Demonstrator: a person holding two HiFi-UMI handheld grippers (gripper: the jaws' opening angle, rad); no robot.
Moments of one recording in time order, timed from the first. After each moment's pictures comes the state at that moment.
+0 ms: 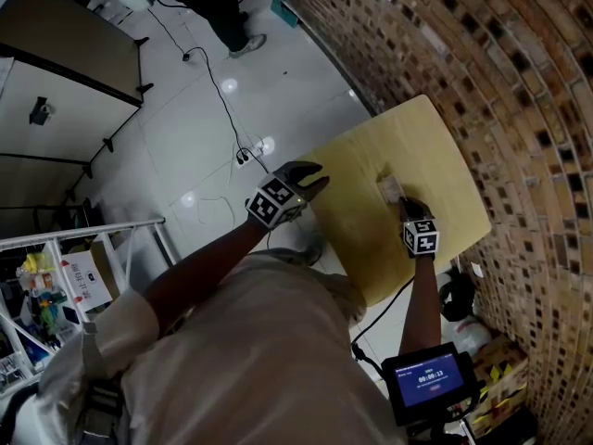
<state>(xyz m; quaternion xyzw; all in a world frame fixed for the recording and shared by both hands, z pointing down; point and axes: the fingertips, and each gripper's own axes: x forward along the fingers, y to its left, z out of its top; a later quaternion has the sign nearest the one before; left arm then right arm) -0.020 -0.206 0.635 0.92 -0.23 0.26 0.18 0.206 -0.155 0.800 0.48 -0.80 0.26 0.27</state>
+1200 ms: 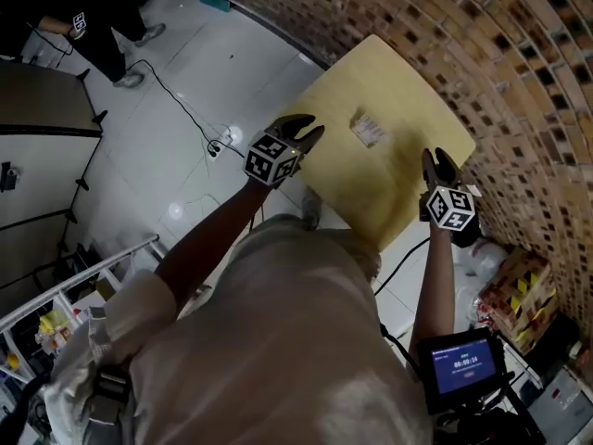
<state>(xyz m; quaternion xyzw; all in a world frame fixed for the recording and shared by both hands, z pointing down) 0.027 -0.205 0.618 0.95 -0.16 0.21 0.18 0.288 -0.080 0.631 0.69 -0.68 0.23 0.09</state>
